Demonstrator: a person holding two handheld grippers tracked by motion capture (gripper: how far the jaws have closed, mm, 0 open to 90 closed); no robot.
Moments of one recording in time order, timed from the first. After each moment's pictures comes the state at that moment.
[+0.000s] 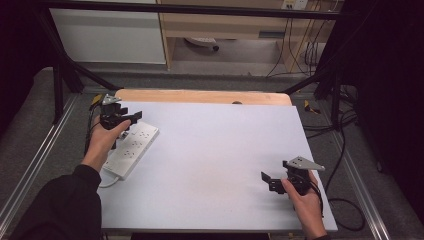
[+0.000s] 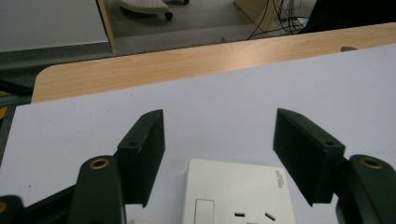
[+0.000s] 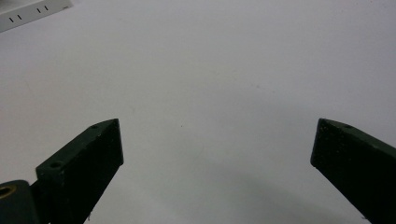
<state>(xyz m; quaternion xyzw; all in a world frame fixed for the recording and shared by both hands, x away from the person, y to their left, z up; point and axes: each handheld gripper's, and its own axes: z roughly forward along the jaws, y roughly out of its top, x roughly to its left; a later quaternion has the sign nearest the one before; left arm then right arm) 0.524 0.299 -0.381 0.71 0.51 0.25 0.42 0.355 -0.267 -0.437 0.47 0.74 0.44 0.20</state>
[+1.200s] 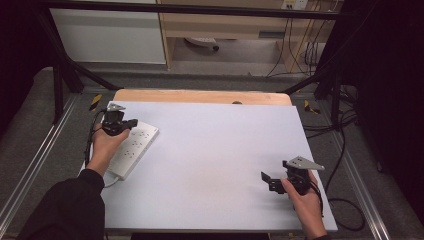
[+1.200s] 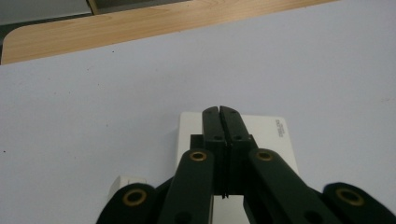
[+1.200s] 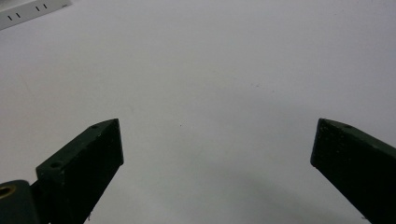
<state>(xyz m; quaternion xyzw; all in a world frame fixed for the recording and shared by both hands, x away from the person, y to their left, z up) 0.517 0.299 -0.402 0.75 0.50 0.21 0.38 0.356 -0.267 -0.438 0.47 0.74 0.44 0.21</state>
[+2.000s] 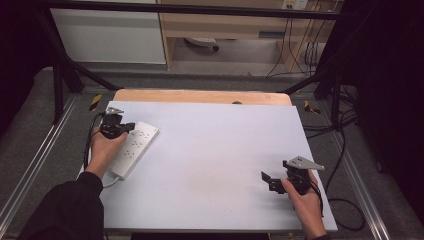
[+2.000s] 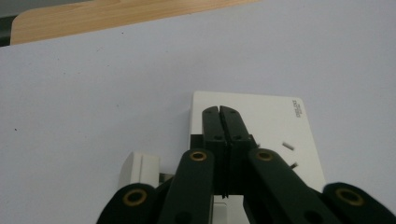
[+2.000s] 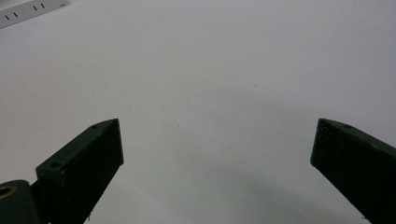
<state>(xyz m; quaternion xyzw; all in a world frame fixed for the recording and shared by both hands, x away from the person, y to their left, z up) 0.512 0.306 -0.412 0.75 0.51 0.21 0.37 0.357 -0.268 -0.439 0.47 0.74 0.44 0.21</state>
